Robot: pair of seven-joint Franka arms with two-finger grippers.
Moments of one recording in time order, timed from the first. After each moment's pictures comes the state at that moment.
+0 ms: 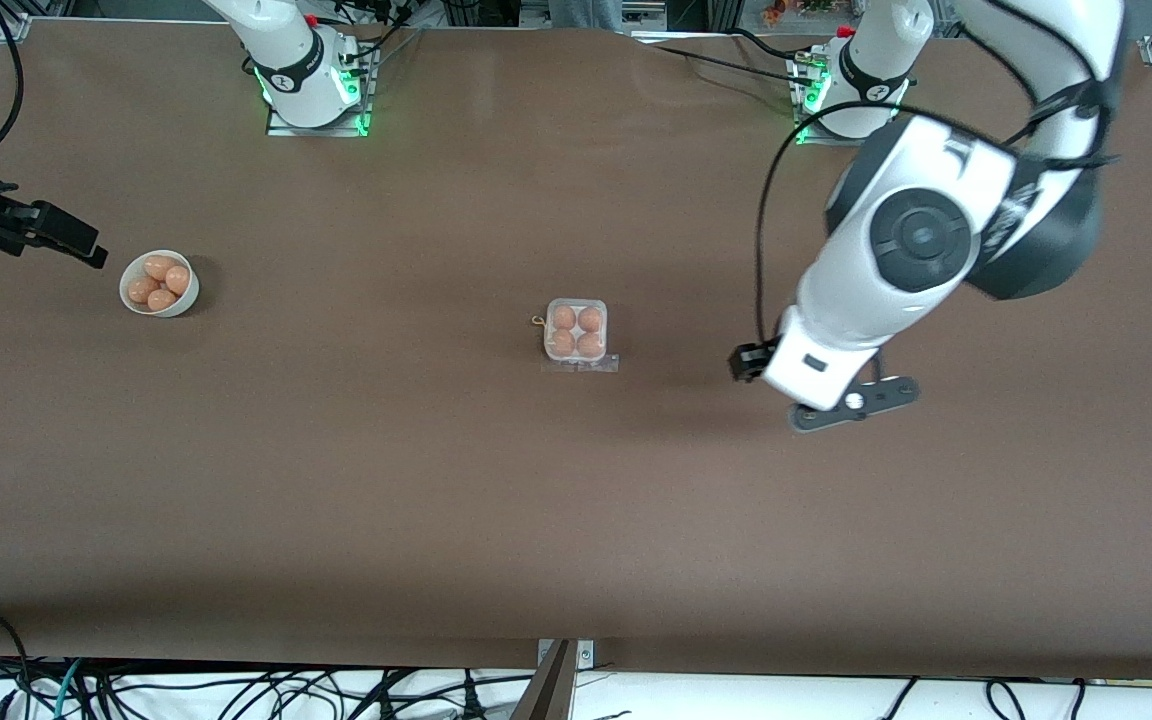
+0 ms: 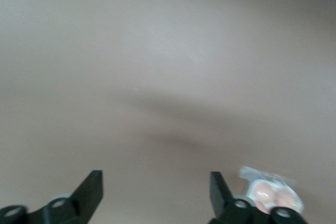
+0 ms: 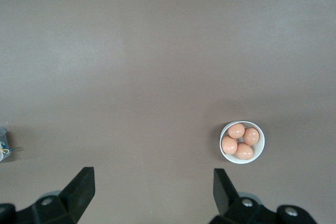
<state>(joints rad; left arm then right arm) -0.15 0.51 -0.31 -1.20 0.17 1.62 -0.73 0.02 0.02 -0.05 -1.62 0.01 1.62 0.12</state>
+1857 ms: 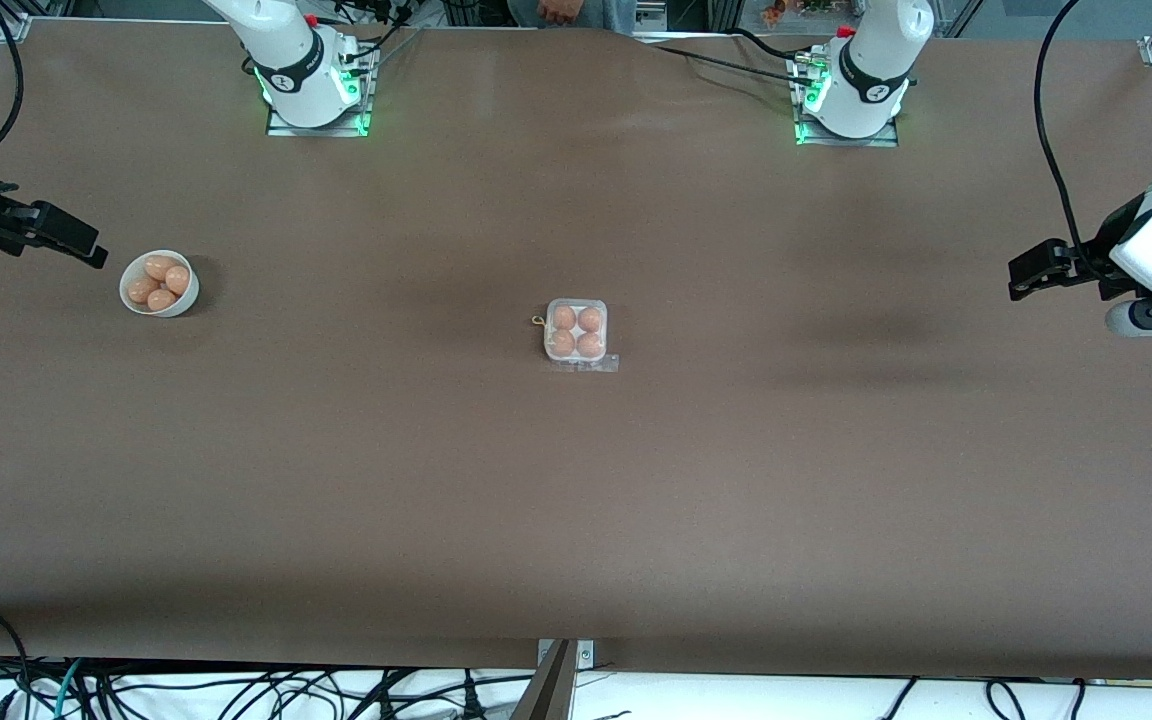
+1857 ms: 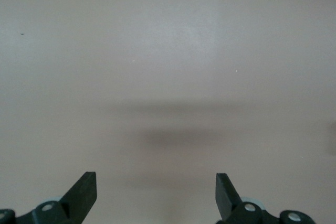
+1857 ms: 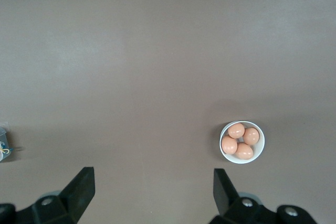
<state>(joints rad) -0.01 0.13 -0.02 -1.51 0.04 1.57 -0.05 0.02 0.02 -0.05 -1.62 0.01 1.62 0.12</state>
